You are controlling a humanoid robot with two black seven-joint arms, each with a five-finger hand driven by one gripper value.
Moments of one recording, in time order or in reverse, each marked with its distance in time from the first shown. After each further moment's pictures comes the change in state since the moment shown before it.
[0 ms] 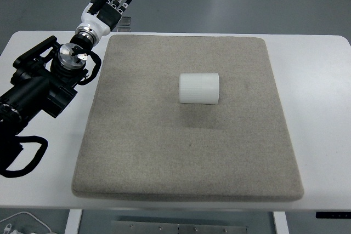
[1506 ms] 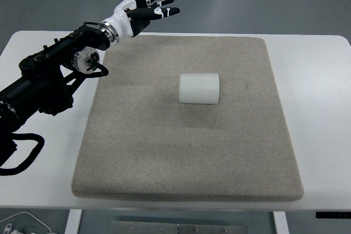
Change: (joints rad) left arm -0.015 0.036 0.058 -0.193 0.771 -0.053 0.018; right arm 0.000 0.000 0.000 0.000 0.000 0.000 0.000
